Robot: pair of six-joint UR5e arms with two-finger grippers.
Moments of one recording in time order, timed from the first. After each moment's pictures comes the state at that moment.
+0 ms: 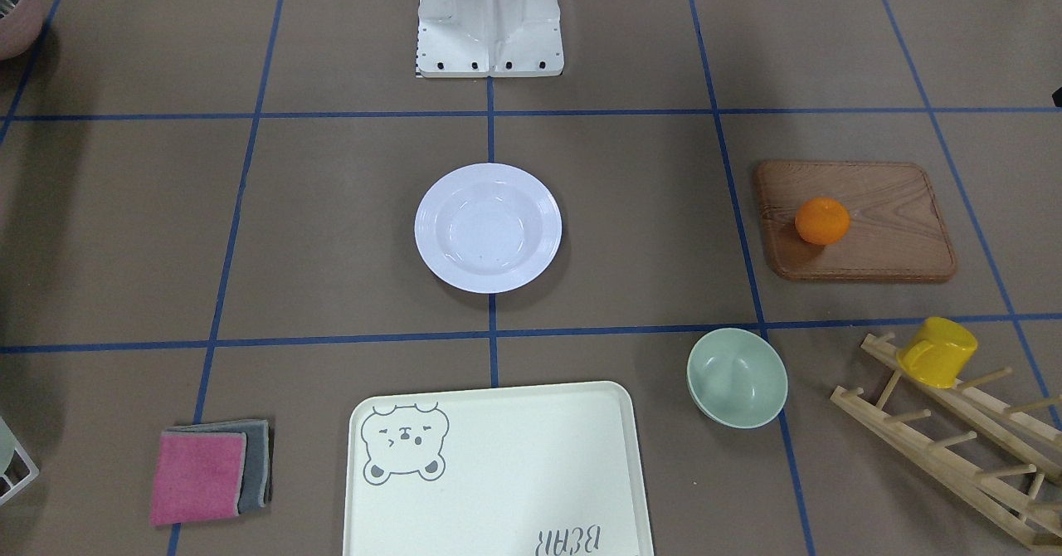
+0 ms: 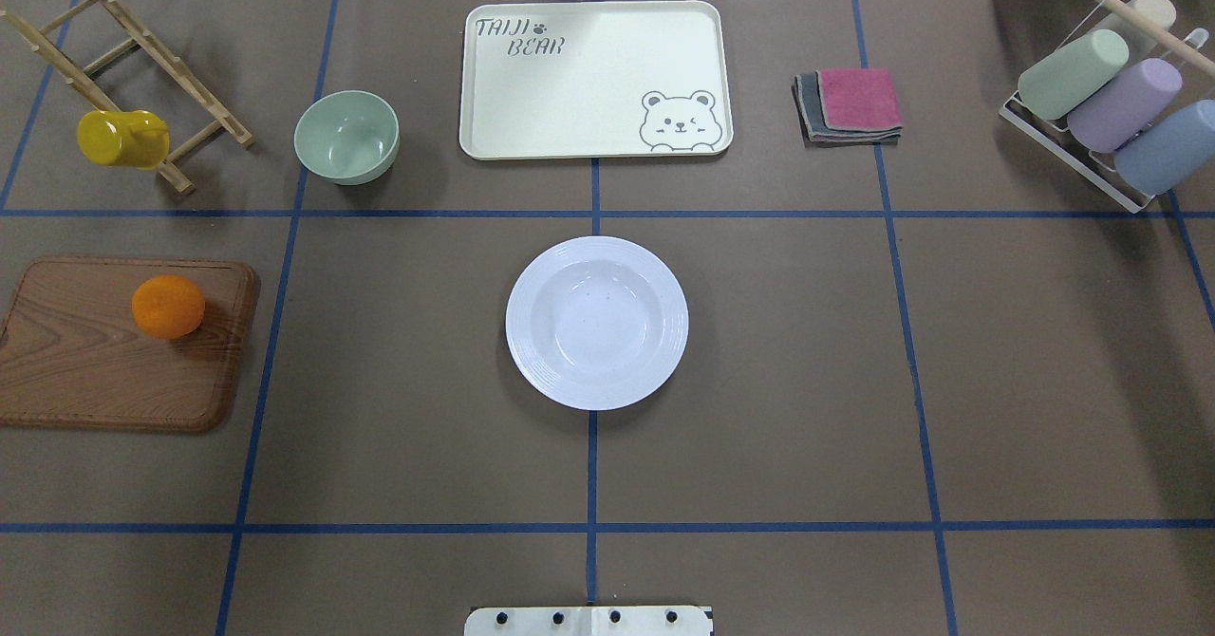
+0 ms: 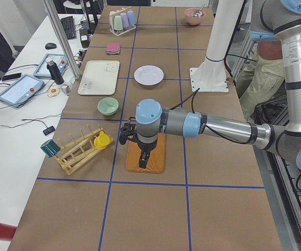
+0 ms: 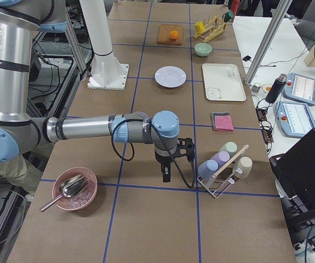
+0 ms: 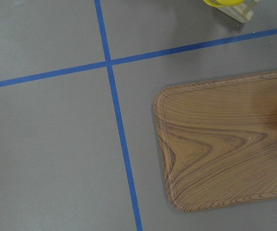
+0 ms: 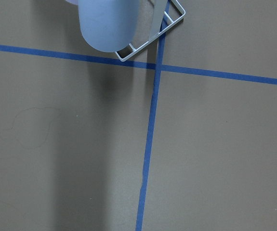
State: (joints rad) left arm -1.53 -1.35 -1.97 -1.52 -2.36 0.07; right arm 1.58 -1.73 1.86 -1.66 2.33 -0.10
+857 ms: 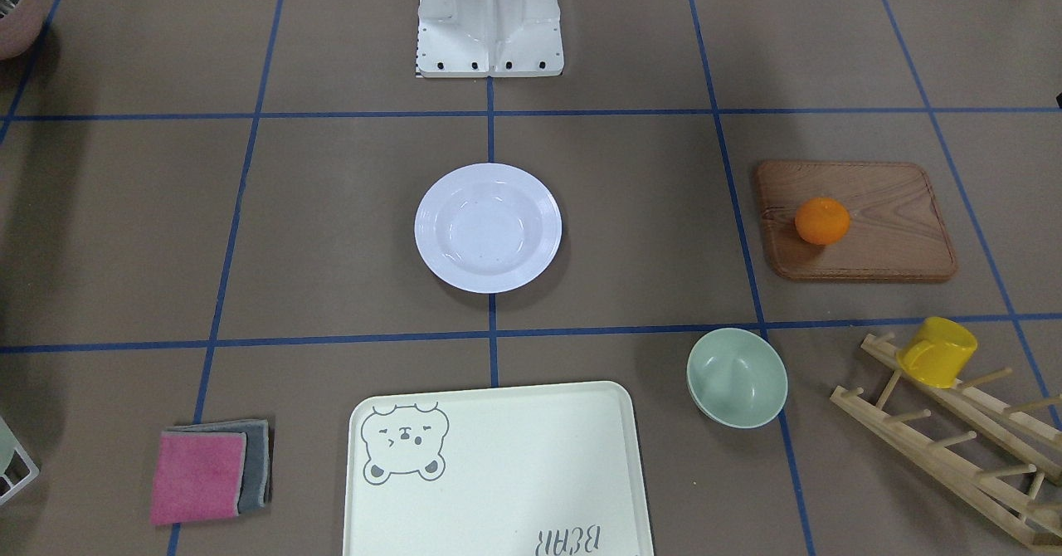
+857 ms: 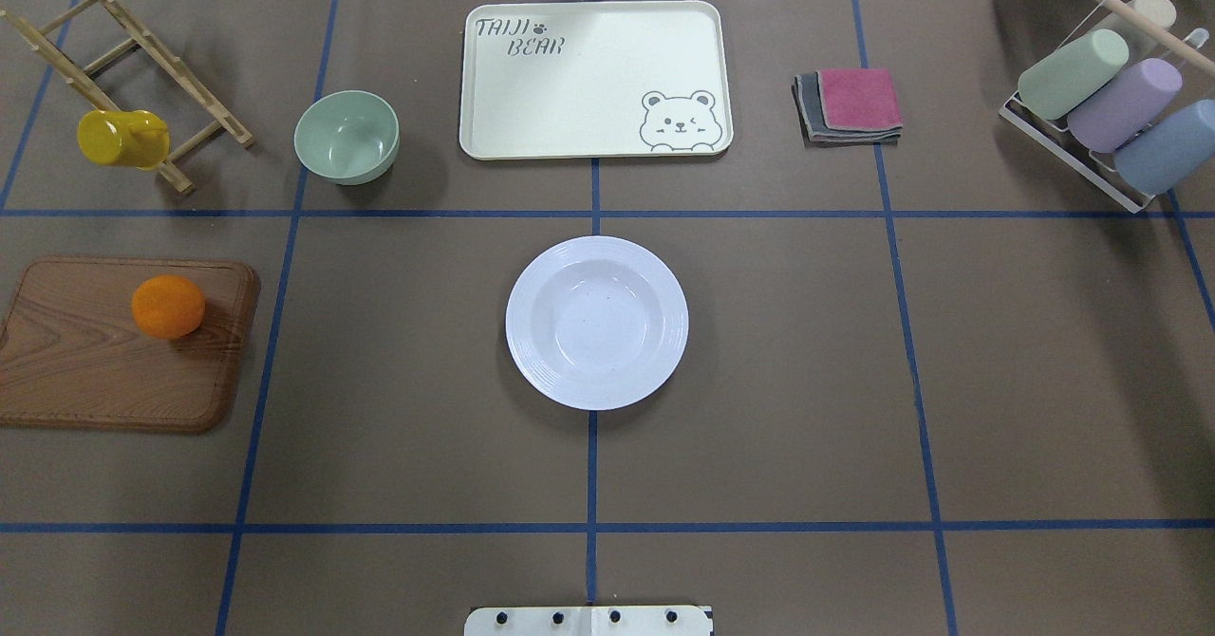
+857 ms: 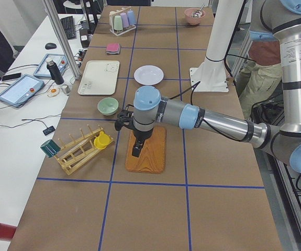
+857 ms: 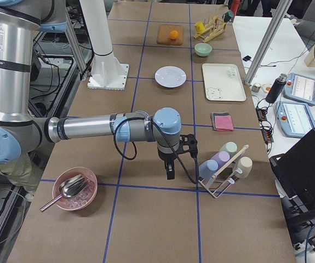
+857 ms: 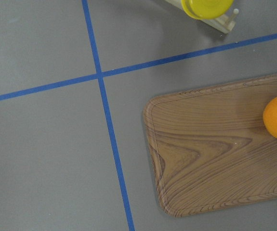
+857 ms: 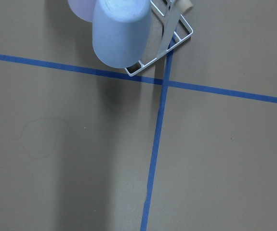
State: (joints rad) left arm -1.53 -1.42 -2.01 -1.58 -2.36 0.07; right arm 1.58 -1.72 1.86 -1.61 2.33 -0.09
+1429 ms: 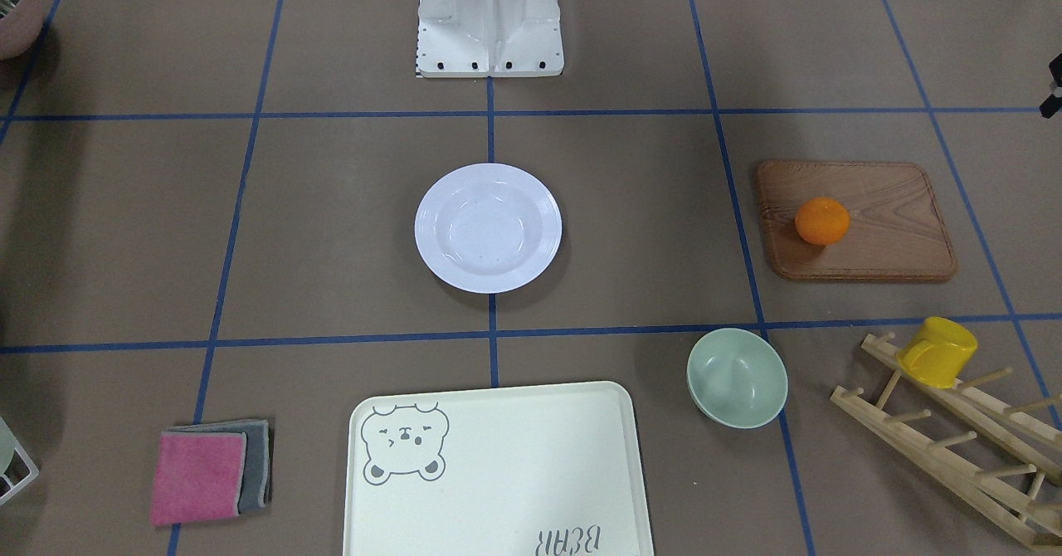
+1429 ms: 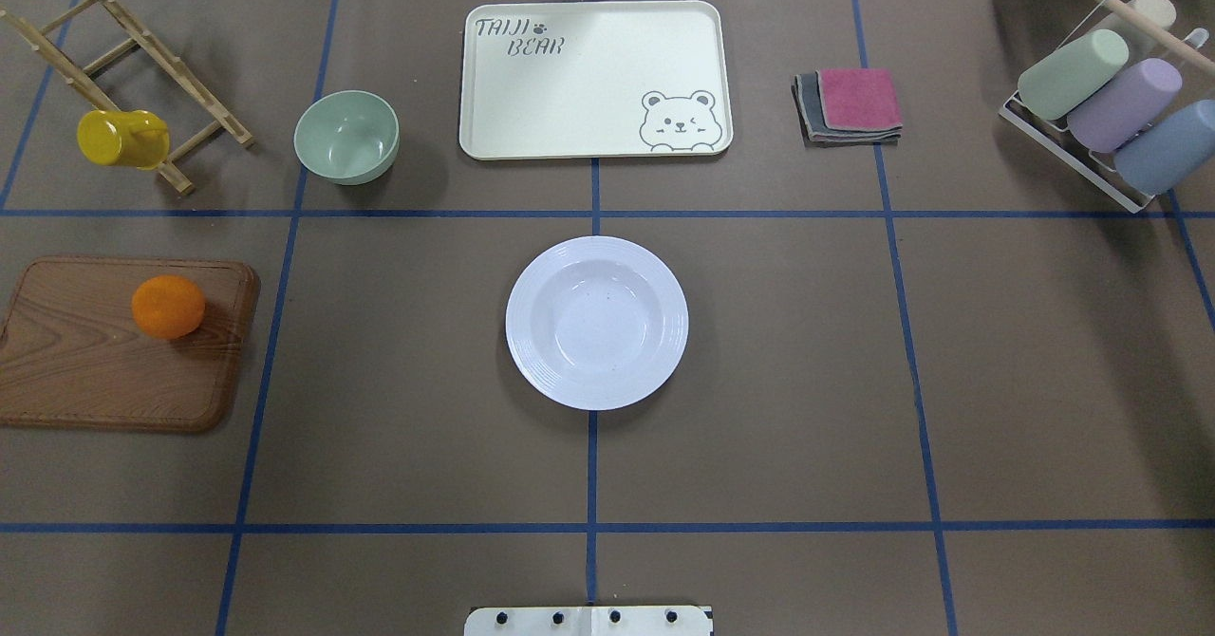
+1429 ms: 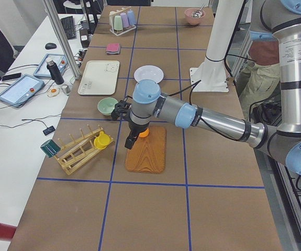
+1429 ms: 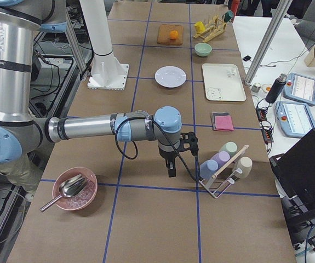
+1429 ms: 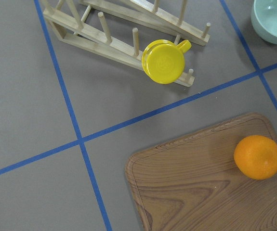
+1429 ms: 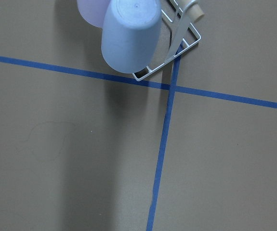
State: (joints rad) left arm -1.44 -1.42 -2.01 -1.75 -2.38 -0.08; right arm 1.56 -1.72 1.86 -1.59 2.34 -0.06
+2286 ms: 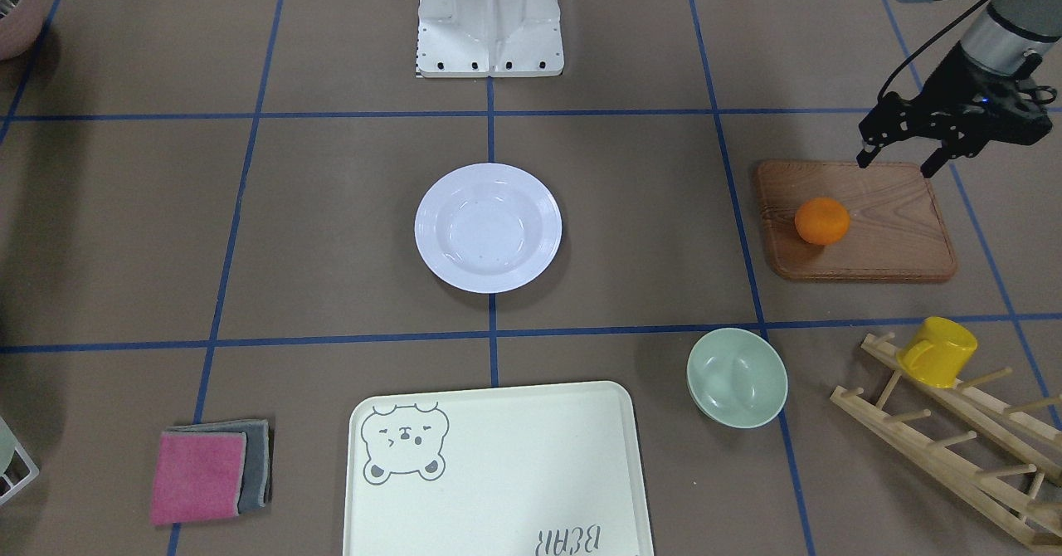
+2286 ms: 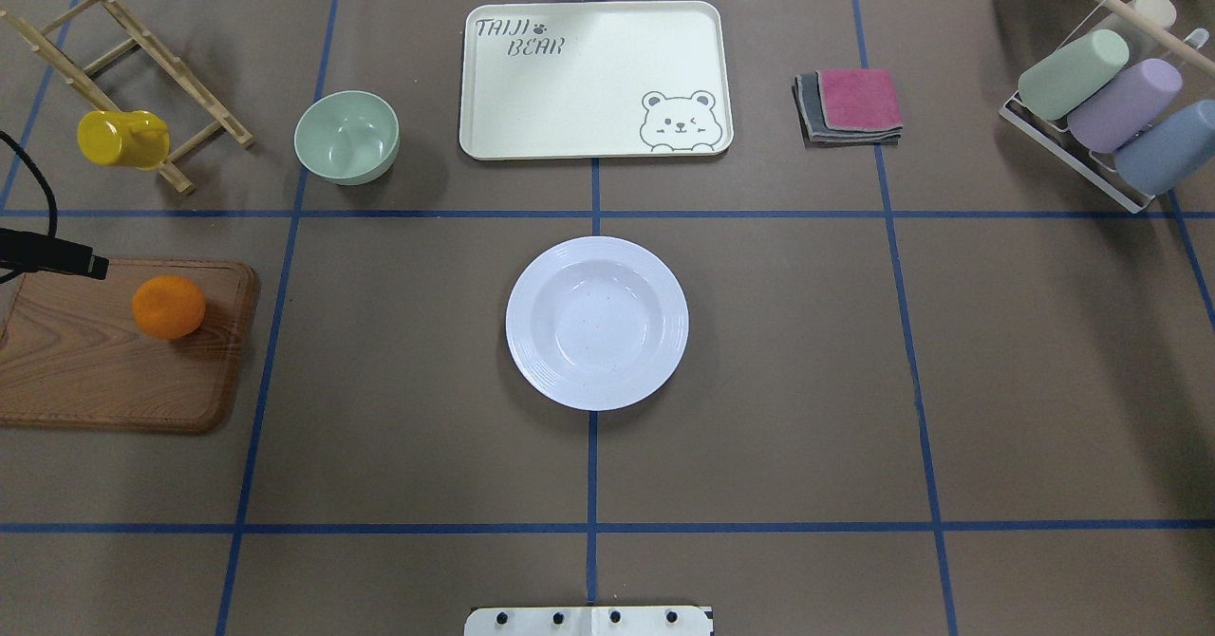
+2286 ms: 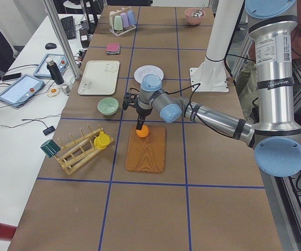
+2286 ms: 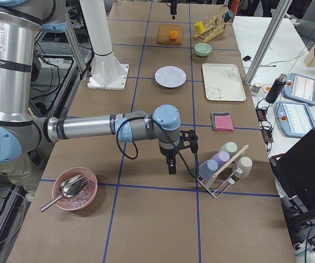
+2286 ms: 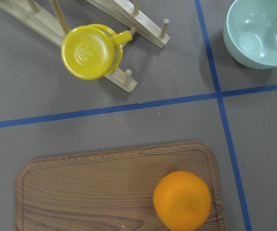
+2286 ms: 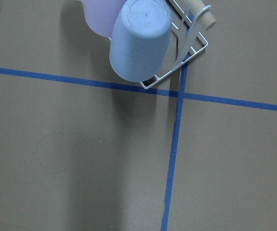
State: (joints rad) left arm -0.98 -1.45 -2.00 -2.03 -2.11 -0.78; right arm 1.53 -1.73 1.86 -1.52 2.34 0.02
